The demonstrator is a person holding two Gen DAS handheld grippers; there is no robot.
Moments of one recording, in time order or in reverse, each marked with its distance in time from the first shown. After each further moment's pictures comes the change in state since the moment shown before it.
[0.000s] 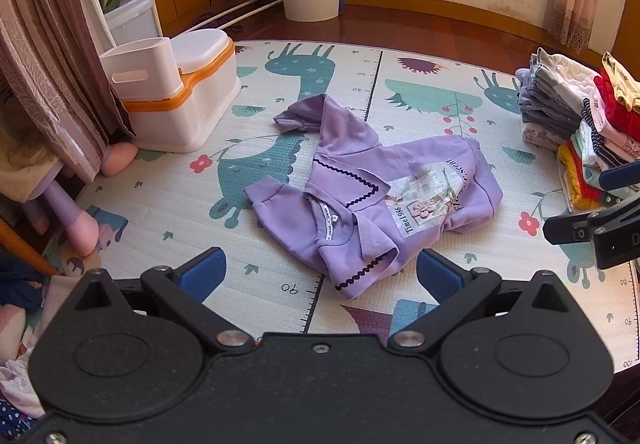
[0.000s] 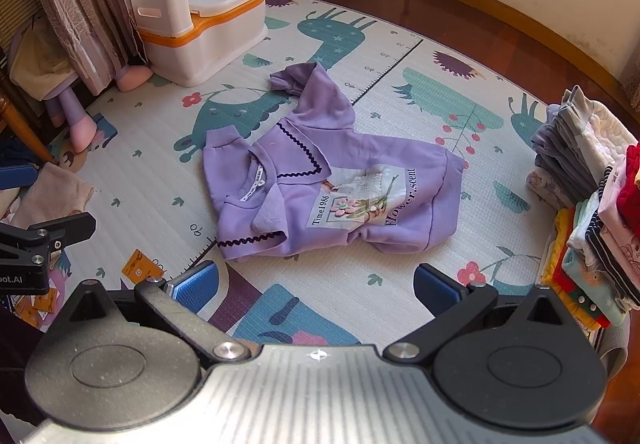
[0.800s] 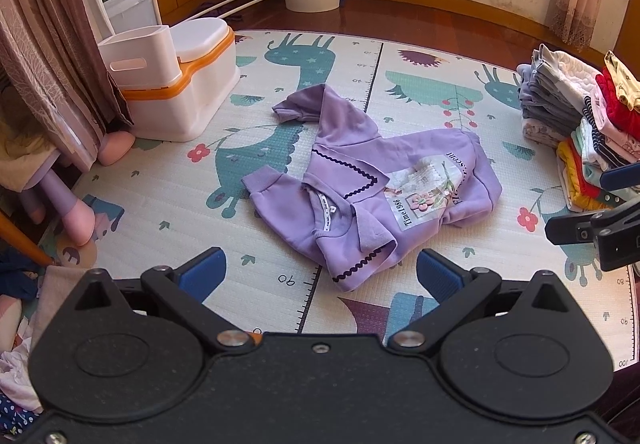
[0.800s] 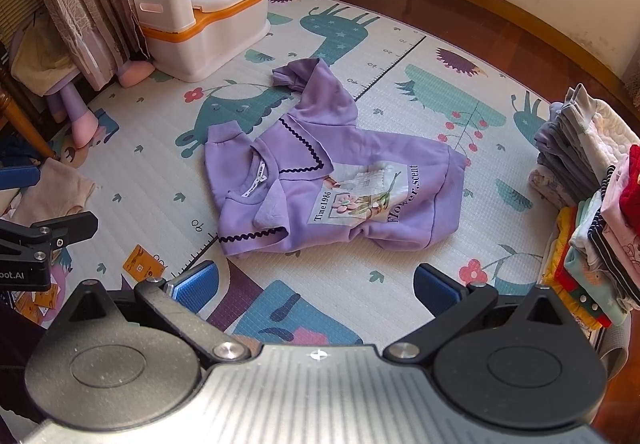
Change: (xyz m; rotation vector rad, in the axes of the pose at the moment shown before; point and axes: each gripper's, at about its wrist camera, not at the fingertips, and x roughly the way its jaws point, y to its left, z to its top) left arm 0.003 0.003 0.000 -0.052 0.037 -0.054; right arm 0.003 0.001 -0.001 -0.007 0.010 0.001
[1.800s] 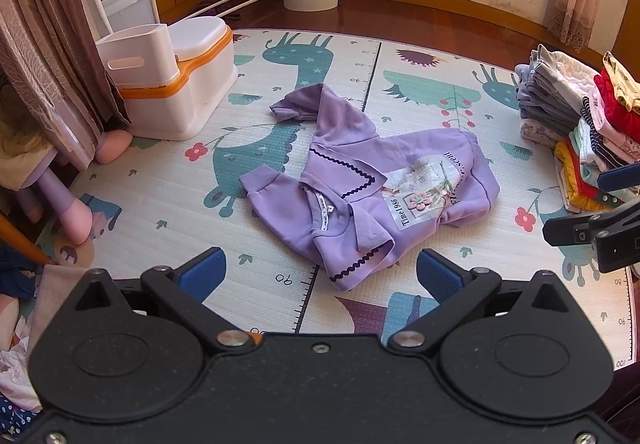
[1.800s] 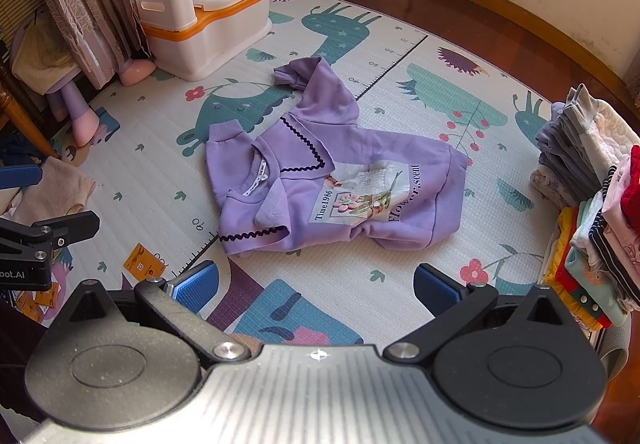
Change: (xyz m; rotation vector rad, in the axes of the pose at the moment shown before) left arm 0.001 0.000 -0.002 -0.004 0.001 -0.005; right arm 0.001 -0.001 0.000 -0.004 0.003 0.005
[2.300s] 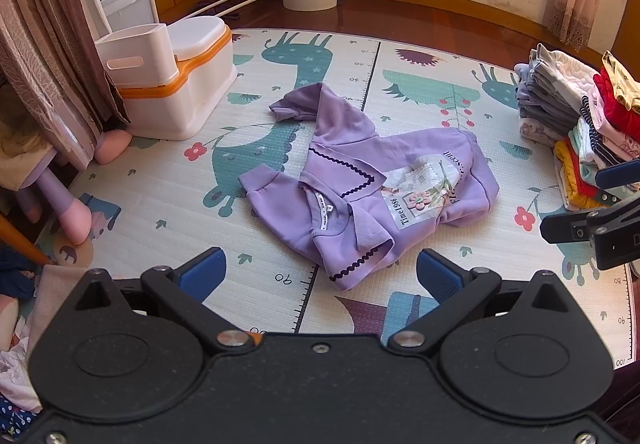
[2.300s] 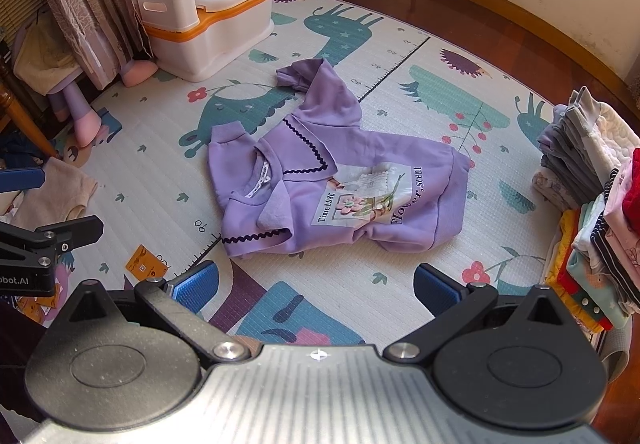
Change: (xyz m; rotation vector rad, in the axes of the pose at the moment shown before) left arm 0.000 0.000 0.000 0.001 0.001 0.000; right arm 0.000 0.003 0.003 -0.003 -0.003 0.004
